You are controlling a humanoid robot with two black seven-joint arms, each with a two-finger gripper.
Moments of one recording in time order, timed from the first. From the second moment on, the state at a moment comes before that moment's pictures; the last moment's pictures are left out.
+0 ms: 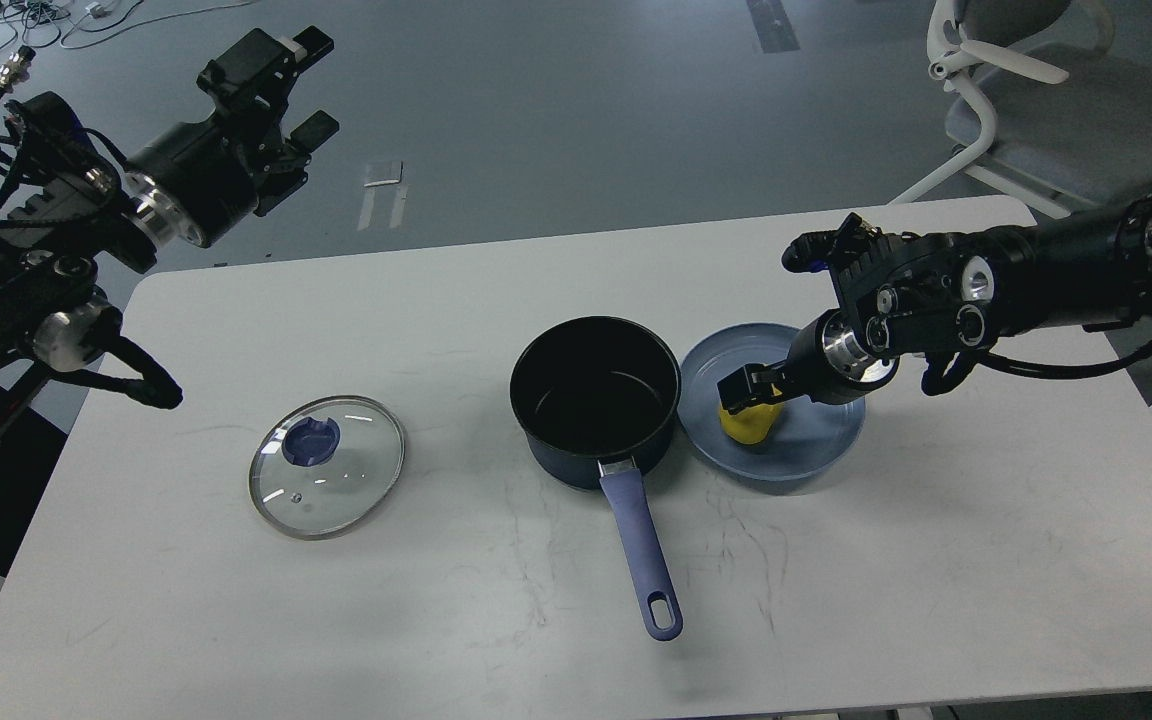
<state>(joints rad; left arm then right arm) -1.12 0.67 -0.22 -0.96 0.47 -0.23 -0.49 1.57 -0.10 -1.05 1.01 -0.24 0.28 0.07</state>
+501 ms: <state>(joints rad) -1.12 0.68 -0.22 -0.96 0.47 -0.23 -0.49 1.52 -0.06 -1.05 0.96 -0.24 0.24 0.05</state>
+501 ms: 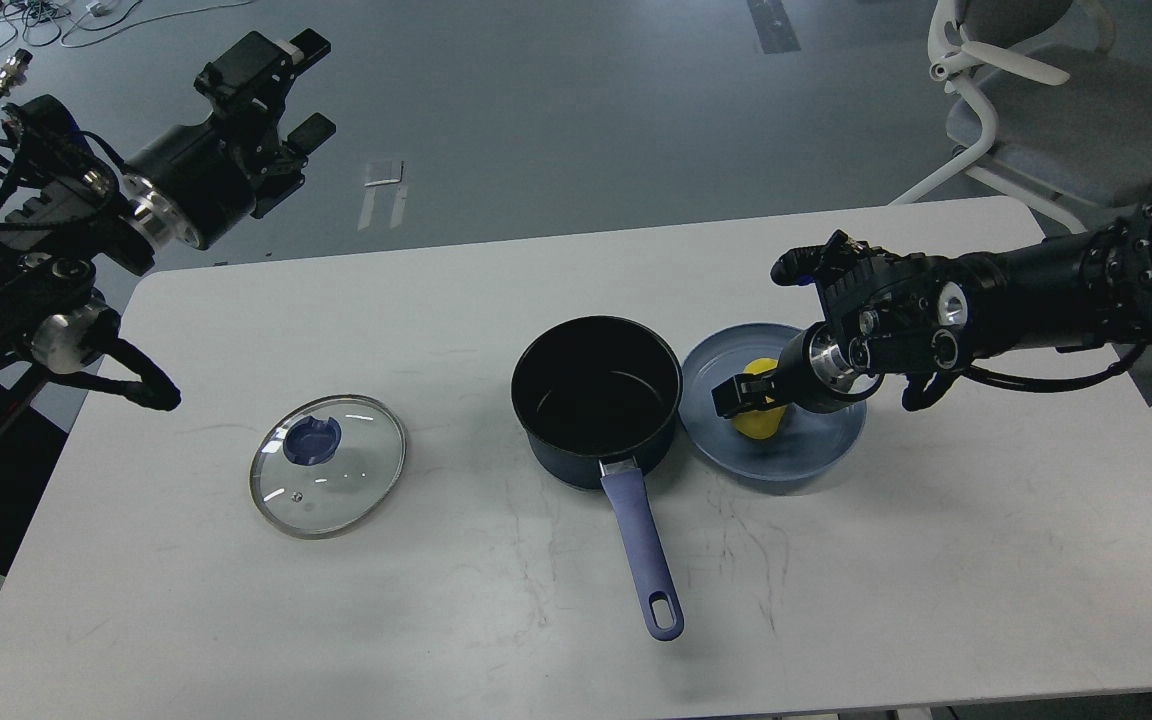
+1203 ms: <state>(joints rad) -1.12 0.68 -0.22 -0.96 0.47 -0.23 -0.49 1.58 -0.07 -1.05 0.98 -0.24 0.25 0.03</state>
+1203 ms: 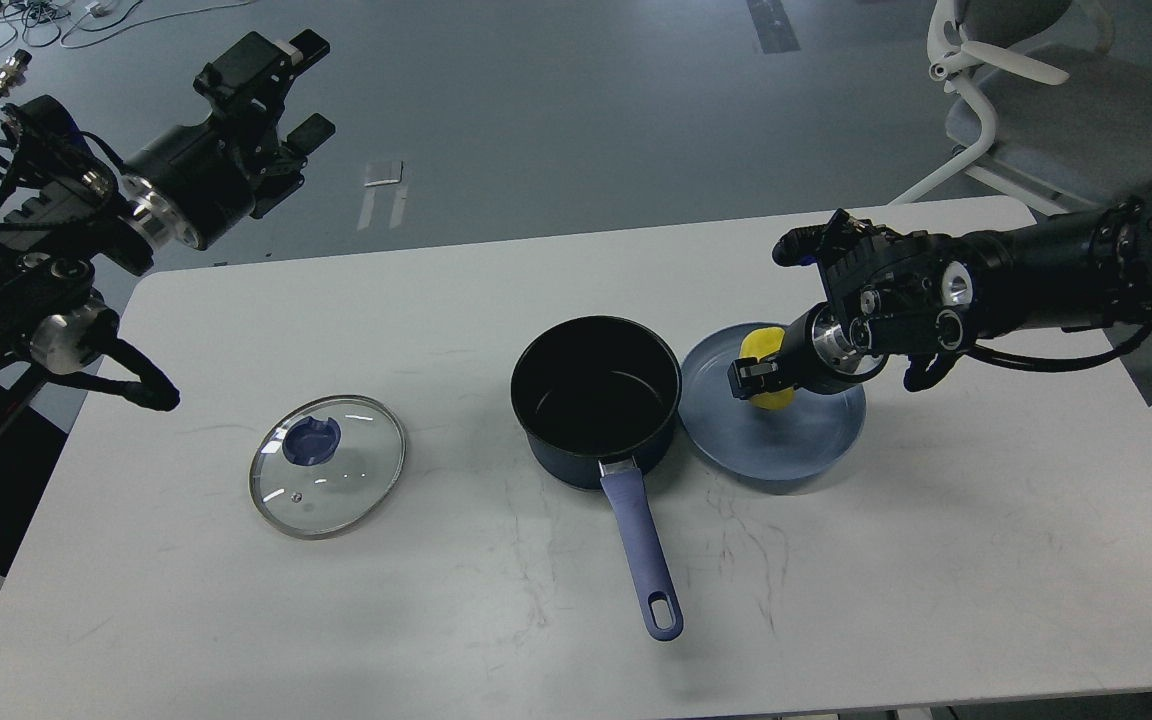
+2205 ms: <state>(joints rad) -1.12 0.67 -0.22 -0.96 0.47 -0.22 -0.49 1.82 0.00 -0.96 1.11 -0.22 0.25 0.09</state>
